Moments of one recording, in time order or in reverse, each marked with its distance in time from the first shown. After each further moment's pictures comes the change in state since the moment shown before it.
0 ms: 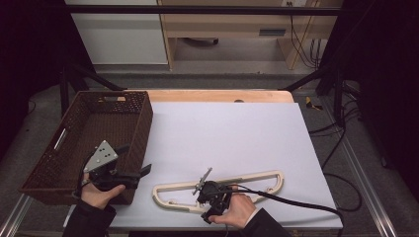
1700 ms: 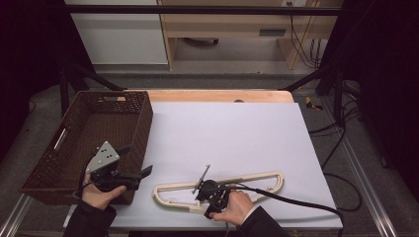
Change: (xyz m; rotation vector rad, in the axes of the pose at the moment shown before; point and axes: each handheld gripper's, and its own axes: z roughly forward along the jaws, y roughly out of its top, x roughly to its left) left arm -0.002 -0.001 0.002 0.014 -0.005 0.013; right arm -0.008 0.004 0.010 0.091 0.088 0.041
